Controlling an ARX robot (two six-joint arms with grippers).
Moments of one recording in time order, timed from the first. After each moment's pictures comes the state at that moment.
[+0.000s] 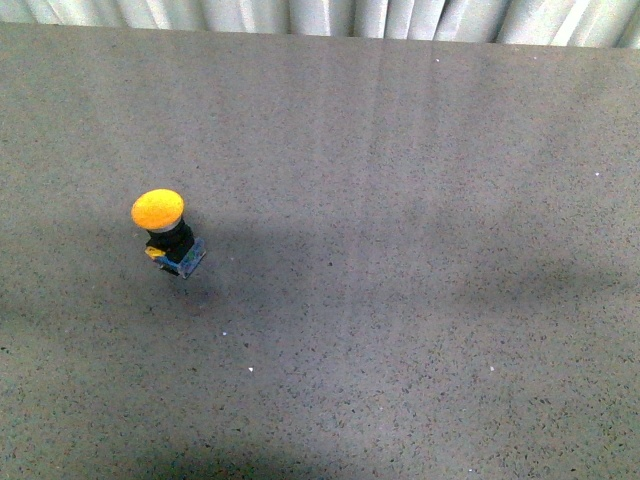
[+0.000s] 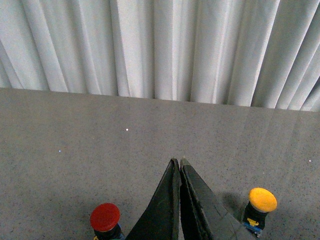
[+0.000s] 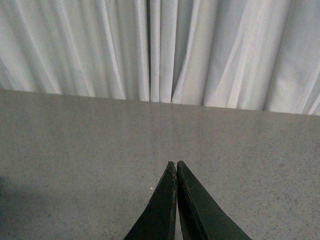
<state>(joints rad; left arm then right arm) 0.00 0.02 0.01 0.00 0.00 -0.01 0.00 0.42 0.02 0.42 0.00 0.00</state>
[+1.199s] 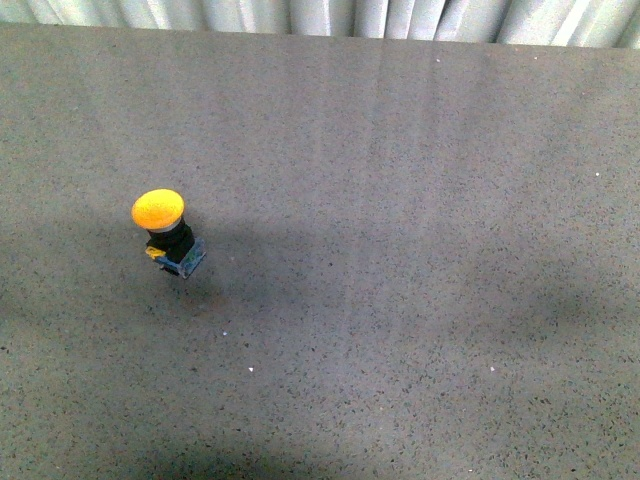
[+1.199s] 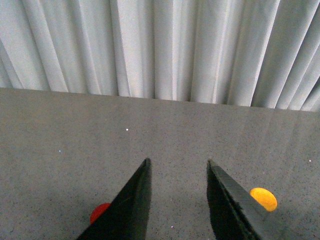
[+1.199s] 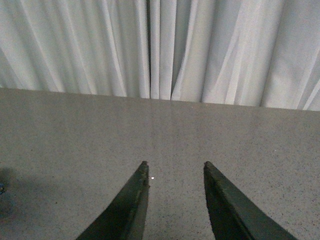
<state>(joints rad) 0.00 0.02 0.01 0.00 0.00 -0.01 0.00 0.01 0.02 0.00 0.00 0.00</state>
